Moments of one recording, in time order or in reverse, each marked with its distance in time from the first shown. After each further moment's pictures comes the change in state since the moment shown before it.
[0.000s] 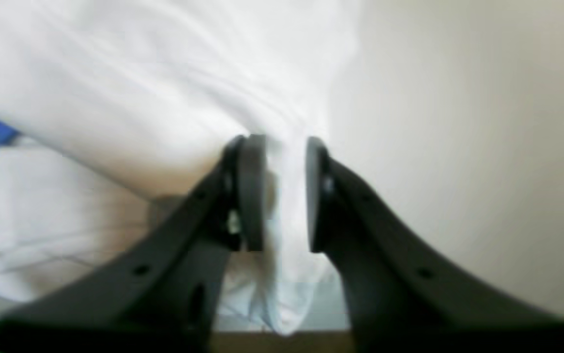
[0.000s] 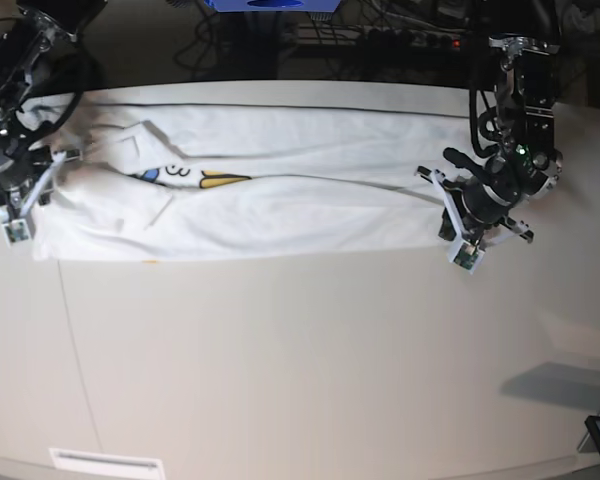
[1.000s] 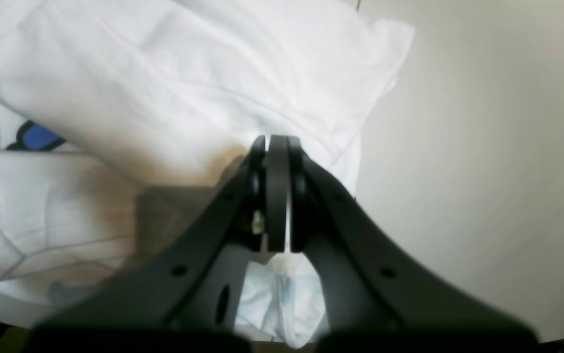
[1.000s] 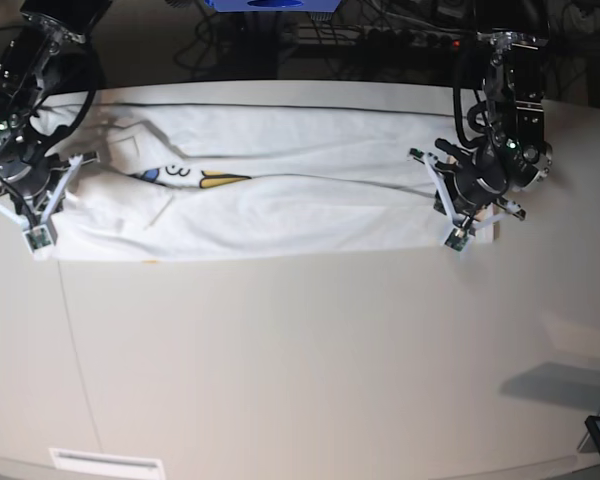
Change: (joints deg) left arm 2.8 1.6 0.0 1.6 -0.1 0.2 9.2; right arm 0.1 0.6 -4.7 -0.1 -0.9 -0.4 -0.7
